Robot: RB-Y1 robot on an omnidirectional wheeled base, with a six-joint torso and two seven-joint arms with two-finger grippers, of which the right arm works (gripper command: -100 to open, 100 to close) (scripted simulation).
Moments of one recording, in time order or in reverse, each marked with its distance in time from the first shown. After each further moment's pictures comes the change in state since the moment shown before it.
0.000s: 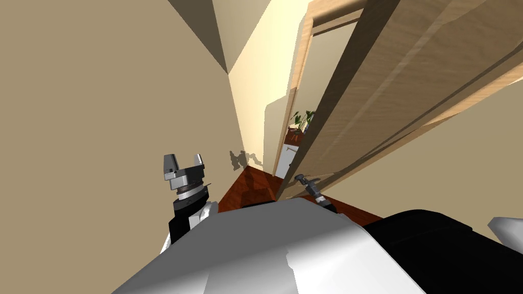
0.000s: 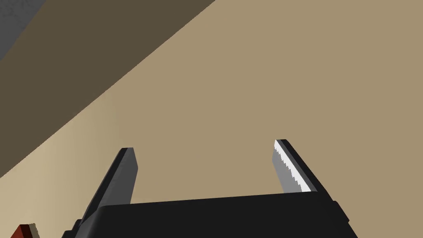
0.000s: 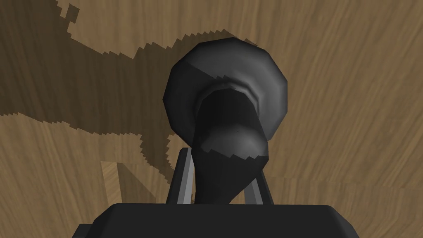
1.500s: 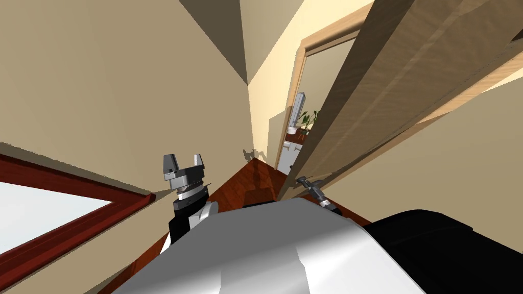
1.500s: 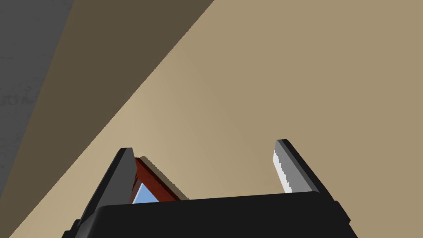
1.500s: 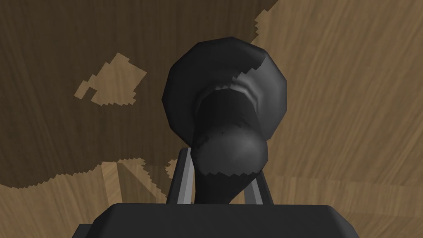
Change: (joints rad) arm -0.004 -0.030 -0.021 0.100 0.040 -0.126 -0.027
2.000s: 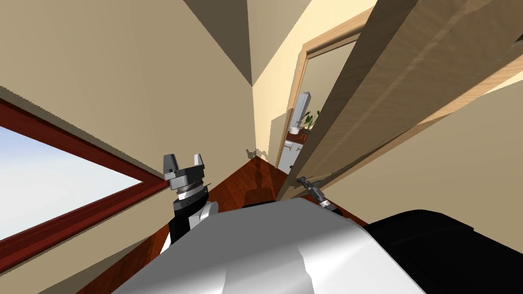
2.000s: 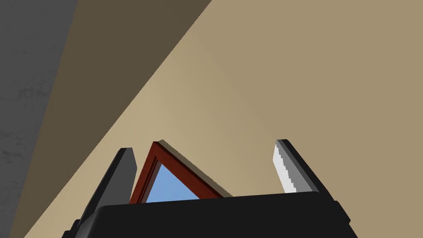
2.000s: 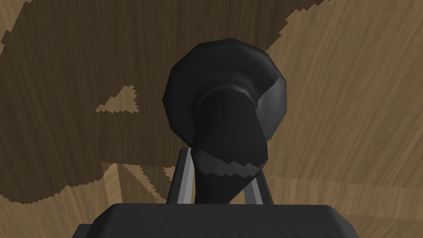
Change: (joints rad) arm -0.009 -0.001 -0.003 0.025 0.012 -0.021 -0.005
